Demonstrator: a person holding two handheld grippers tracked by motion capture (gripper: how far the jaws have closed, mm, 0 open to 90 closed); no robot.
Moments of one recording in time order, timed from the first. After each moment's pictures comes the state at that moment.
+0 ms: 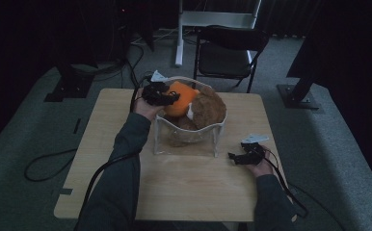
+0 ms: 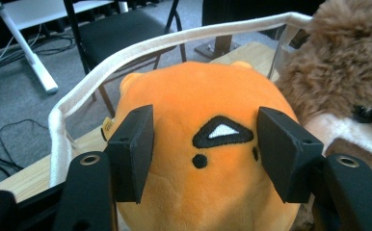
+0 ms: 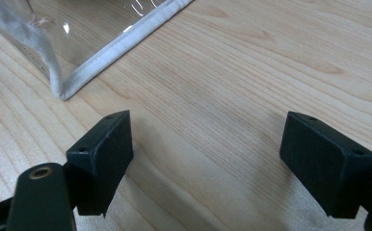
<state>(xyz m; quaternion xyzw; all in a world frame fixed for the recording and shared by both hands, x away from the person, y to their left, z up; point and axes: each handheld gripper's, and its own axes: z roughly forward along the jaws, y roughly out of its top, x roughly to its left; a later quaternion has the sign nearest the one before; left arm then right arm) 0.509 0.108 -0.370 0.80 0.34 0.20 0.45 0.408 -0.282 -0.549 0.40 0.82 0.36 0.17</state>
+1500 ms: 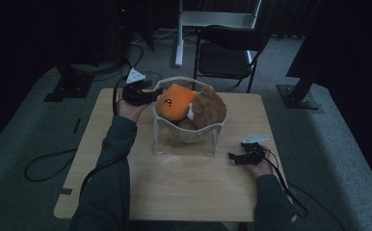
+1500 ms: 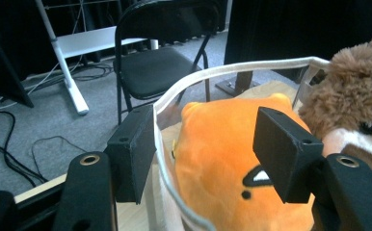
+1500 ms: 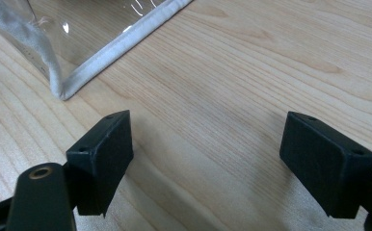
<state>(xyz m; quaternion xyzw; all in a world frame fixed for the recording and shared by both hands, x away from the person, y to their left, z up) 0.485 0.162 -0.356 0.75 0.37 0.25 0.49 0.407 -0.281 -0.549 0.40 0.82 0.36 0.17</state>
